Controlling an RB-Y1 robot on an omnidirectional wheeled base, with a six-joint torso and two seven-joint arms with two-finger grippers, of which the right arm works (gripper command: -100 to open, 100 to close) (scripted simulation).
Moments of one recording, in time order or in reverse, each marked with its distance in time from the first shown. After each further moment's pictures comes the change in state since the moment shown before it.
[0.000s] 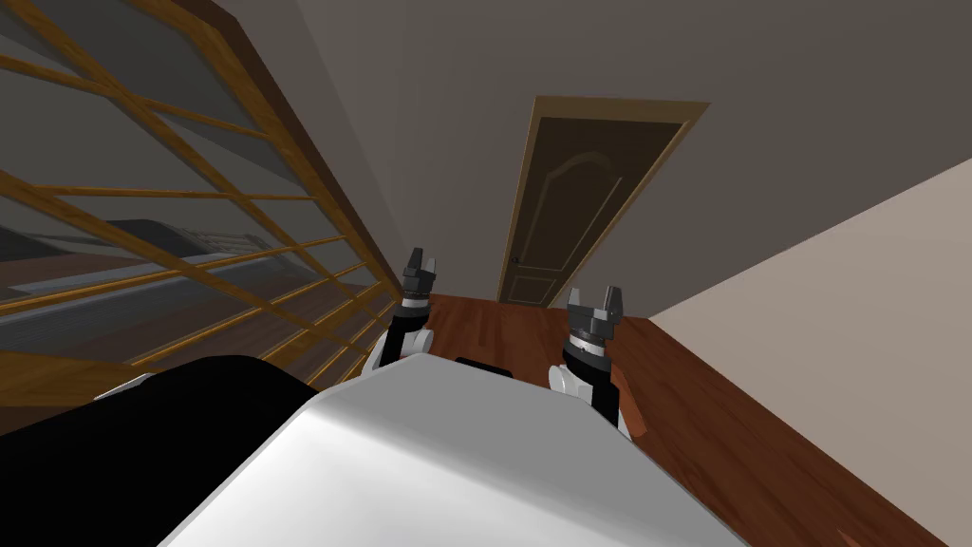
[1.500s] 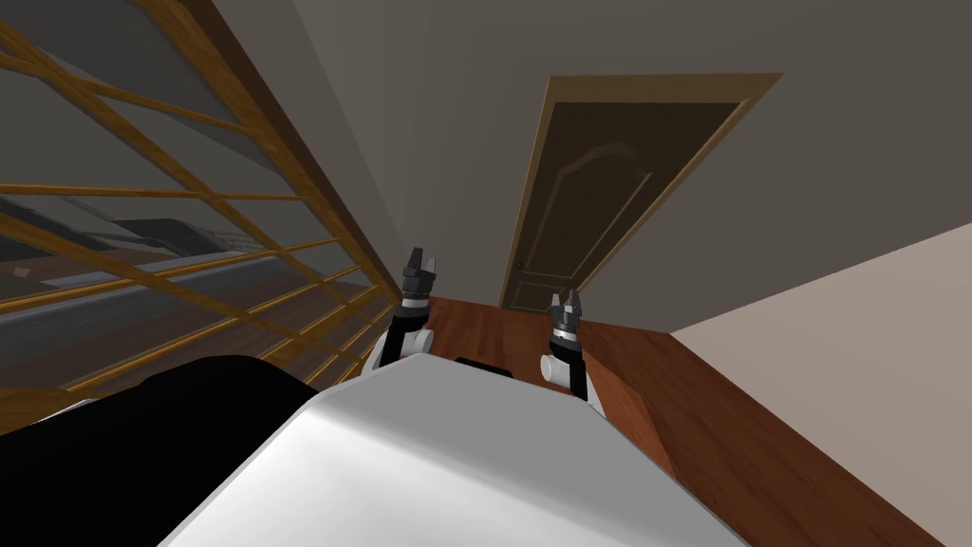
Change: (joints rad) arm -0.168 -0.041 -0.028 0.348 0.000 -0.028 -0.006
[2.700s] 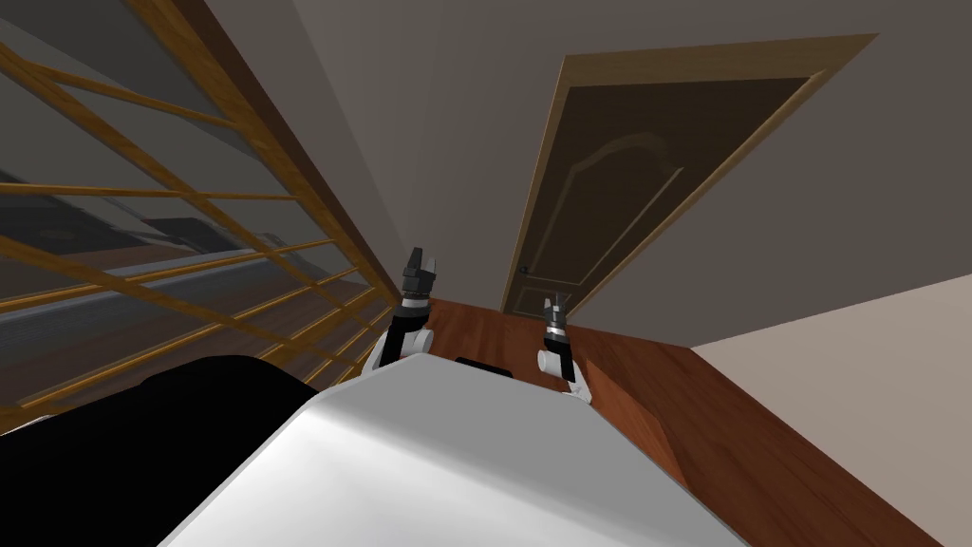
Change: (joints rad) arm -0.149 -0.038 -0.027 0.320 -0.001 -0.038 -0.010
